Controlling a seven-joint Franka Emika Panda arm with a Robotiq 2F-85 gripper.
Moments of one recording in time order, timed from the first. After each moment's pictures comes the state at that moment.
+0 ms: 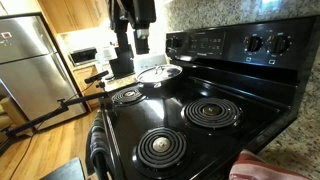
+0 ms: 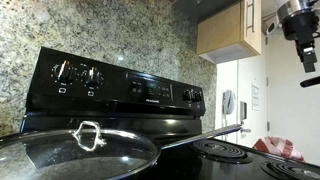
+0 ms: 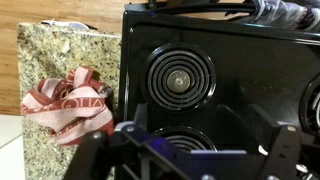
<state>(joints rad) -0.07 -0.33 -0.11 -2.09 -0.03 1.65 -0.08</state>
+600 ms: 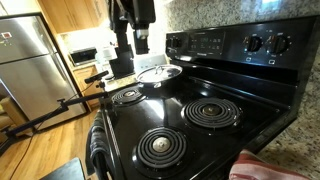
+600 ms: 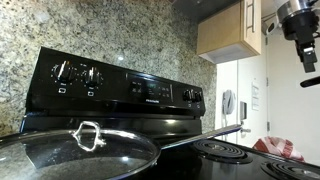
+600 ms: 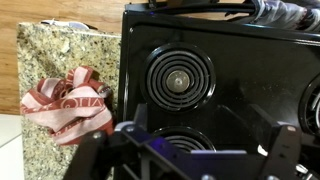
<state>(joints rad) -0.07 -0.33 -0.11 -2.09 -0.03 1.65 -0.08</state>
